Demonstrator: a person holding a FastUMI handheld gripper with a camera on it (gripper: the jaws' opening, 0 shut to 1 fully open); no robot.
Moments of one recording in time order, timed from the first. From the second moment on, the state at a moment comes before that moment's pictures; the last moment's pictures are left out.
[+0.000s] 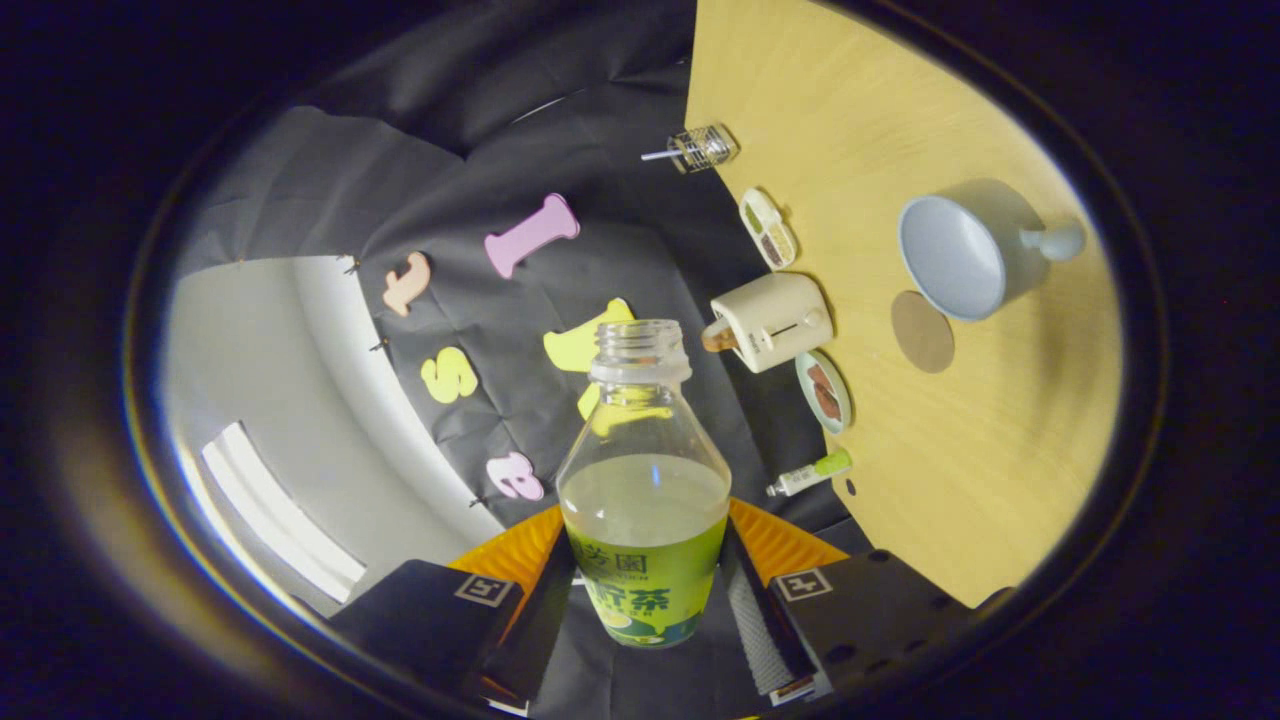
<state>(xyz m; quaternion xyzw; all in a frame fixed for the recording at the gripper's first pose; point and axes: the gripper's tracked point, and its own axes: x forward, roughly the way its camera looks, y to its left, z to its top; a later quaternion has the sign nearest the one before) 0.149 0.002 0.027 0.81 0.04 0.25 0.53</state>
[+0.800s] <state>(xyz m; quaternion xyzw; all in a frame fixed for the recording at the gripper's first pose) 0.149 -0.011 0.039 0.61 -0.01 0.23 0.76</state>
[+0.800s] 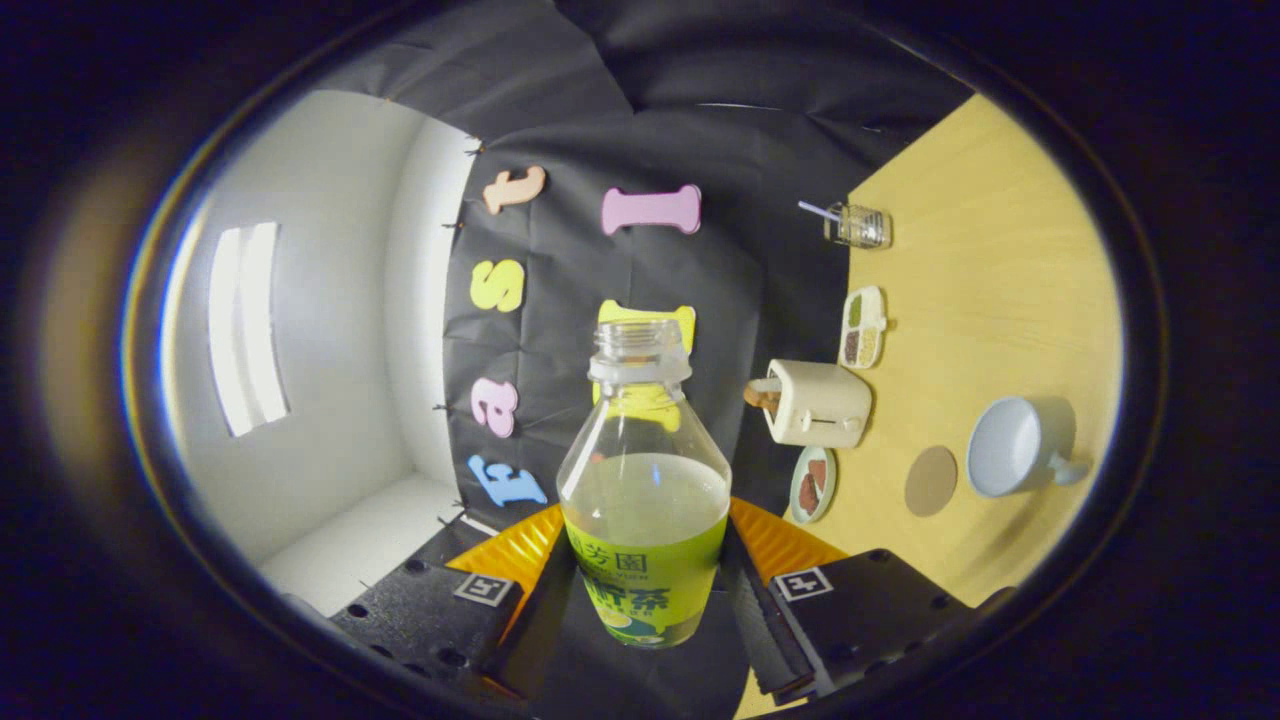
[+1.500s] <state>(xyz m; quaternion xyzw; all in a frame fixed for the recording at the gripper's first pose) 0.168 -0.016 -0.006 0.25 -0.01 0.09 0.96</state>
